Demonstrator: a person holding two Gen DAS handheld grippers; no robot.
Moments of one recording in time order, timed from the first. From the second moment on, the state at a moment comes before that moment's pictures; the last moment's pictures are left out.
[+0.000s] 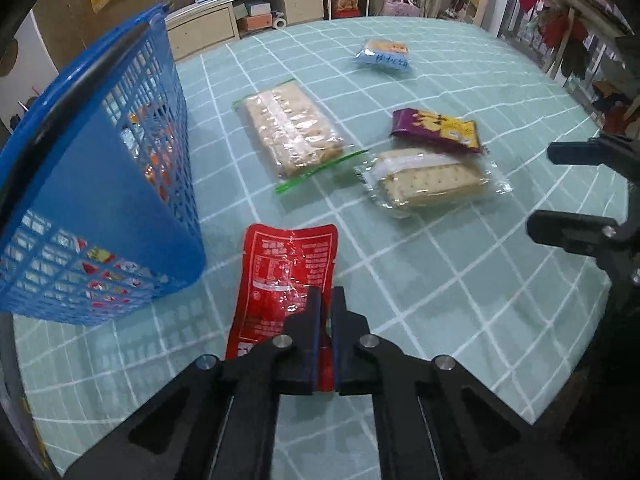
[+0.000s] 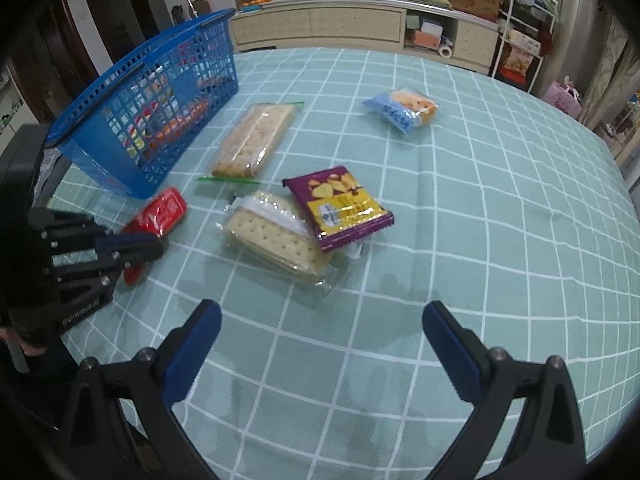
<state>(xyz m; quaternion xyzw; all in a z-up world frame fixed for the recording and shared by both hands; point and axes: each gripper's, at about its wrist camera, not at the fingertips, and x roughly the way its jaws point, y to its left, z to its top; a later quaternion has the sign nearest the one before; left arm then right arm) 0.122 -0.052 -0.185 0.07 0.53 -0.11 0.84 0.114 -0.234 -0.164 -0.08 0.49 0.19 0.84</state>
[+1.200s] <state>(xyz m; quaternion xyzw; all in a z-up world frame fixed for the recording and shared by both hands) 0.148 -0.077 -0.166 0.00 0.50 -0.09 0.86 0.214 -0.205 -0.185 -0.14 0.54 0.31 0.77</state>
